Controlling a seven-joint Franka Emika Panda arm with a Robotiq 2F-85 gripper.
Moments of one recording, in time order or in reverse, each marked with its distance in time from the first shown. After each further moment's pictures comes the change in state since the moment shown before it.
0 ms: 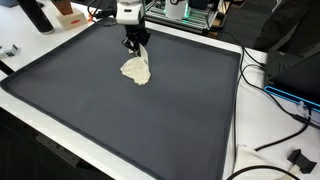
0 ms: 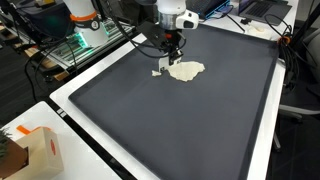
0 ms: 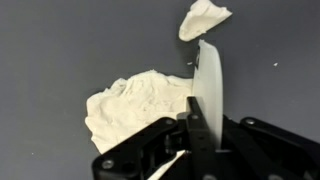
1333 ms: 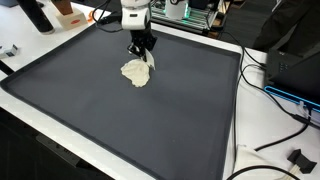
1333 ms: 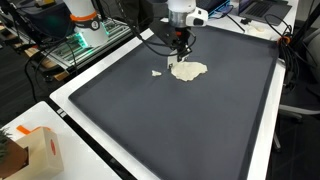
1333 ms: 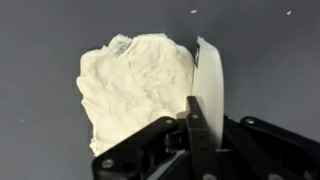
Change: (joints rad) arm 0.018 0.044 0.039 0.066 0.043 -0.017 0.035
